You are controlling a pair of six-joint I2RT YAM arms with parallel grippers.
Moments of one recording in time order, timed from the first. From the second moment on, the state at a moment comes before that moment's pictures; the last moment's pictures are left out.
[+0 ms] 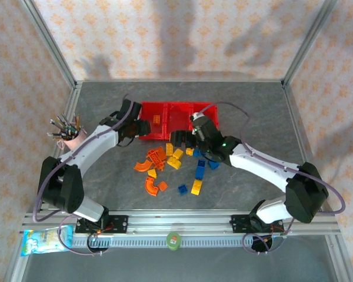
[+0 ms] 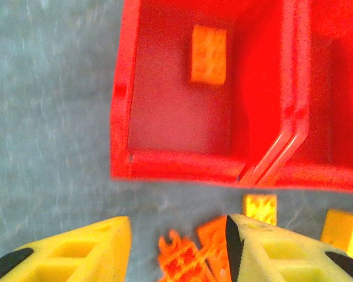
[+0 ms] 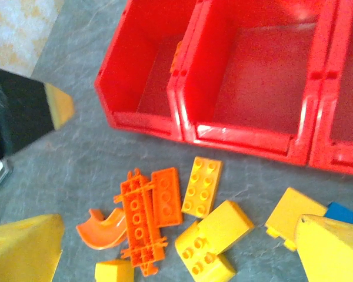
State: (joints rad) left arm -0.33 1.48 1.08 -0.59 -0.05 -0.52; right arm 0.78 1.40 0.98 -0.24 0.03 0.63
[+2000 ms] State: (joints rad) left arm -0.57 1.63 0.88 -0.44 -0.19 -0.93; right arm 0.81 1.40 0.84 -0.22 0.04 0.68
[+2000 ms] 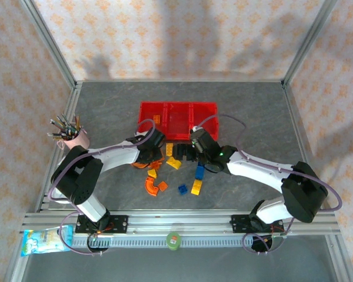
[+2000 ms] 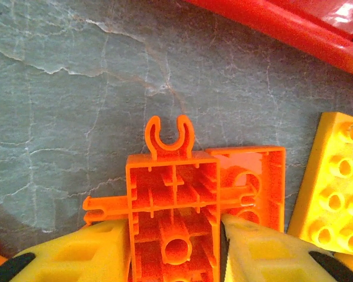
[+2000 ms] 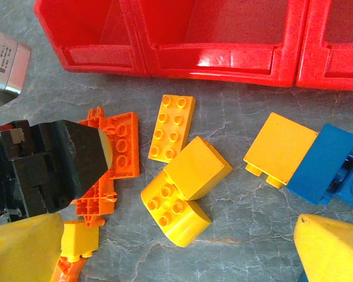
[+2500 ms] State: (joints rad) left arm -0.57 1.63 0.89 -0.45 -0.19 -0.91; right arm 0.81 1.40 0.84 -0.22 0.04 0.68
